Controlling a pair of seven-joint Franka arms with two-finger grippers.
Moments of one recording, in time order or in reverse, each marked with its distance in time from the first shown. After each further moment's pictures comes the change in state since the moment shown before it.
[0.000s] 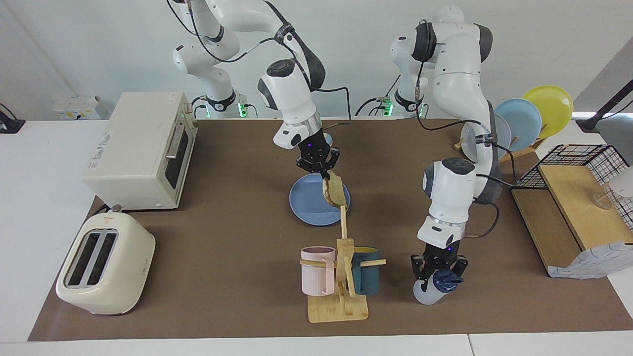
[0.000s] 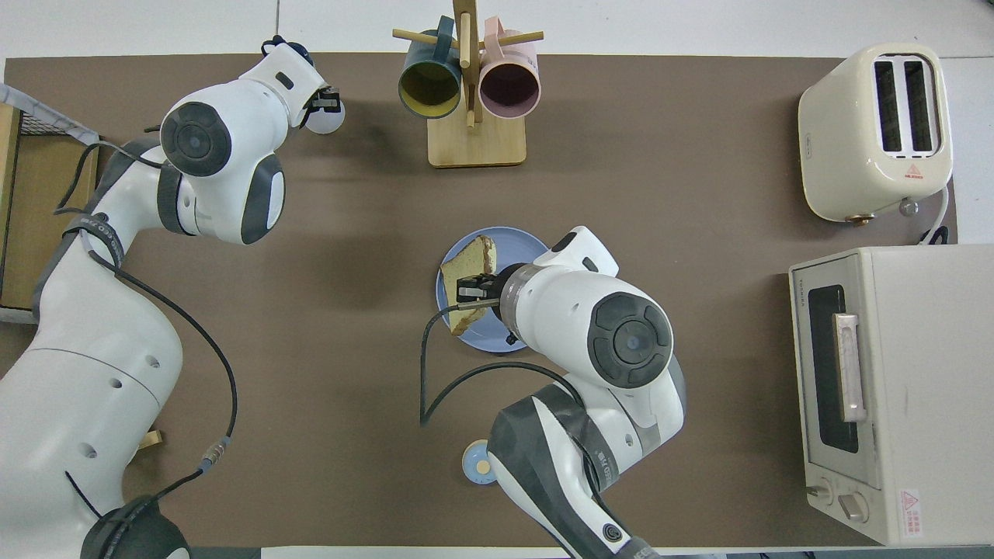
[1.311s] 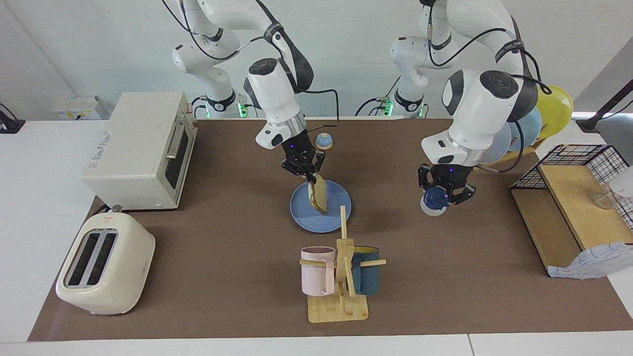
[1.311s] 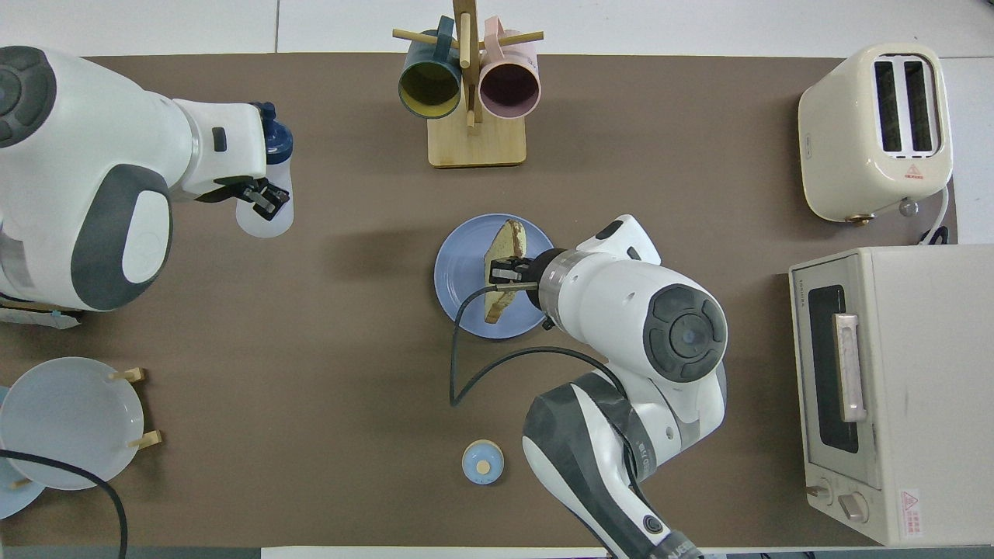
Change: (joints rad) left arm 0.013 -0.543 -0.053 -0.235 -0.150 -0.773 0.799; right arm -0.056 -0.043 -0.004 -0.029 0.000 0.030 0.007
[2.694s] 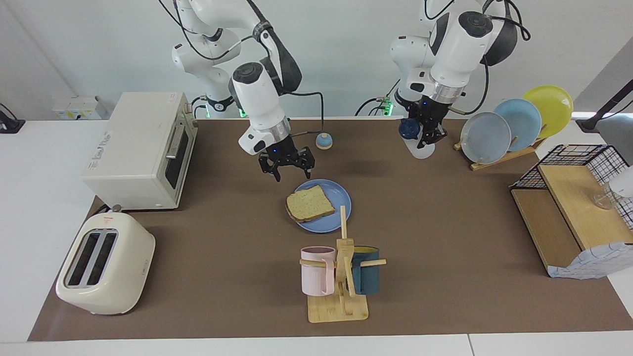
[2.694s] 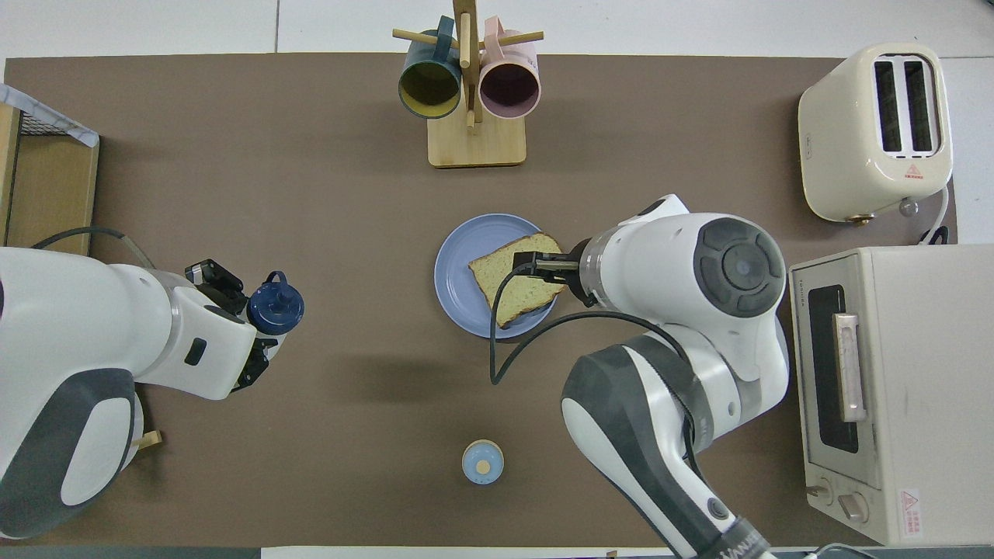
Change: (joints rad) left arm -0.068 -0.404 -0.003 -0.382 -0.025 -0.107 0.396; right arm -0.093 -0.029 -0.001 0.150 0.051 -0.410 -0.011
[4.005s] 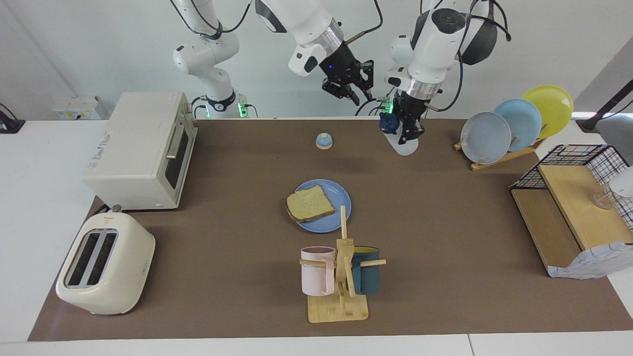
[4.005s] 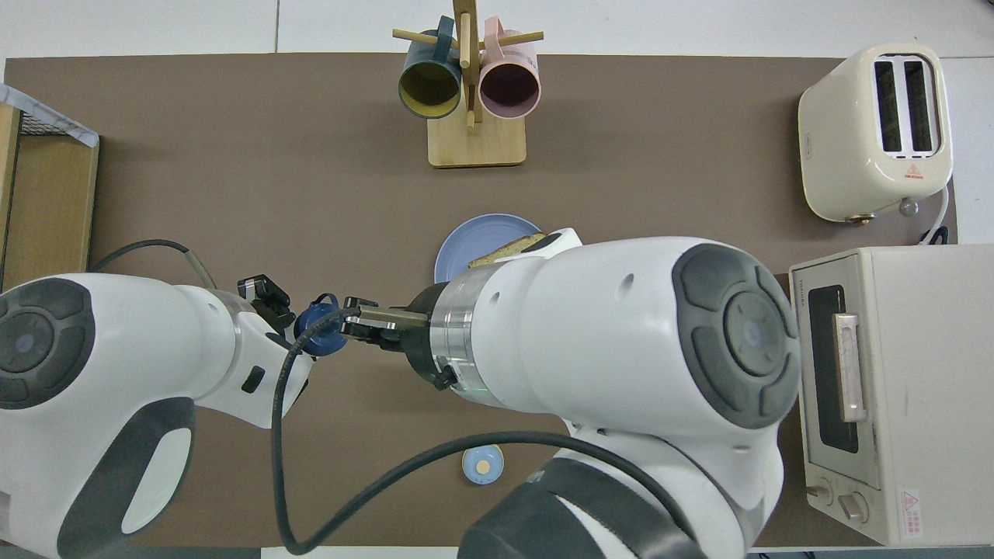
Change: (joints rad) left arm -0.078 0.000 -0.025 -0.003 0.000 0.001 0.004; right arm 0.193 -0.014 0.017 0.309 0.232 -0.121 0.267
